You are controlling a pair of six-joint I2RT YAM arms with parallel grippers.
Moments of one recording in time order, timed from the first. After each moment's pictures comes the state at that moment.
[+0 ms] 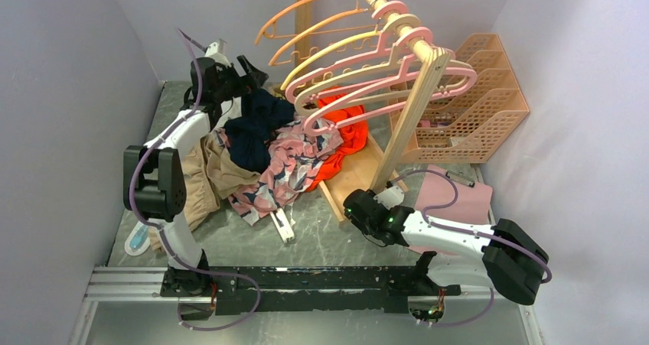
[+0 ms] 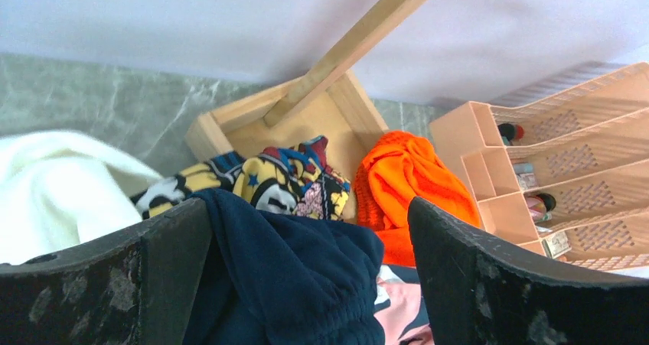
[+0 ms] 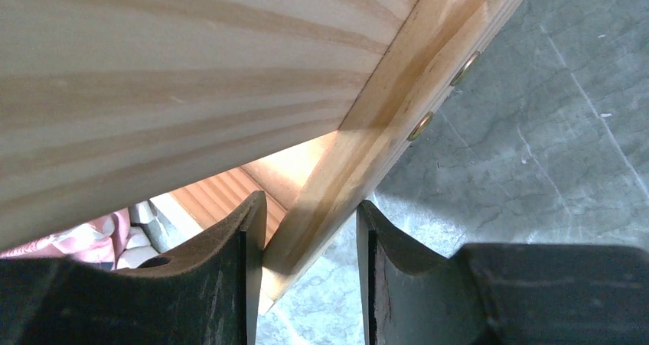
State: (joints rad) left arm -0.13 1.81 1.37 0.20 0.29 -0.53; right arm 0.96 1.18 0.47 -0.33 0.48 1.50
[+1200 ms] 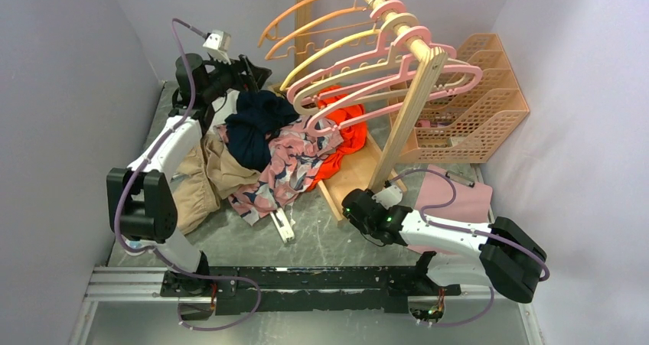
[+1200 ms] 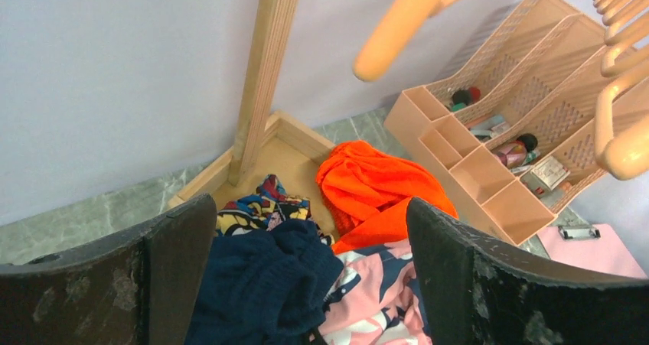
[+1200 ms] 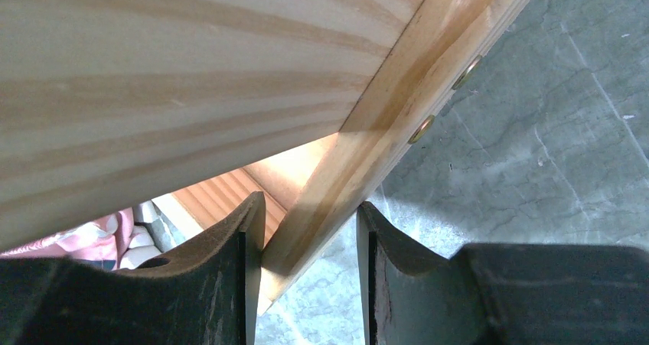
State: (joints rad) left arm -0.13 1.64 1.29 0.36 0.51 -0.28; right arm 0.96 1.21 0.48 -0.30 0.48 1.49
